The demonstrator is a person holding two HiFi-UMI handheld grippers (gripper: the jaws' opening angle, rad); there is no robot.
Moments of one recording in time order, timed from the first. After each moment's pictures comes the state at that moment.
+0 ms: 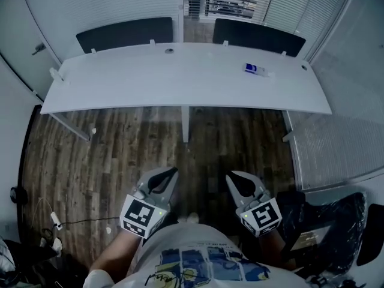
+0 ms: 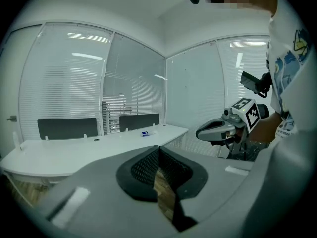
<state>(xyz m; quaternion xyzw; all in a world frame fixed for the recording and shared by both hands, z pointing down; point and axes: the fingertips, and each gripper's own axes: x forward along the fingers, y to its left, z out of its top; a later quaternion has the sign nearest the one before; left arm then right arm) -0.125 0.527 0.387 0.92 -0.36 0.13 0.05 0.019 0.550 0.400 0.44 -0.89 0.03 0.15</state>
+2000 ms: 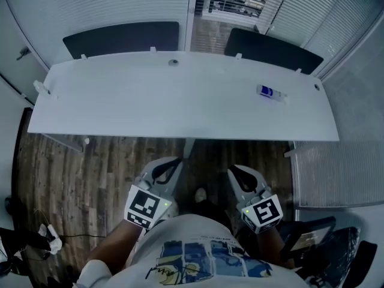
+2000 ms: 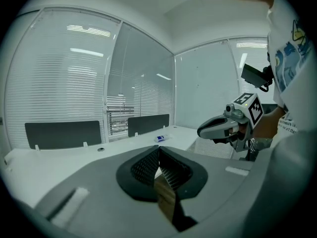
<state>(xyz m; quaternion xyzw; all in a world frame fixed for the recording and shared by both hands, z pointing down) -0.147 0.273 0.399 0.92 -0.36 0.13 0.04 -0.011 0.304 0.406 0.45 -0.87 0.04 0.17</state>
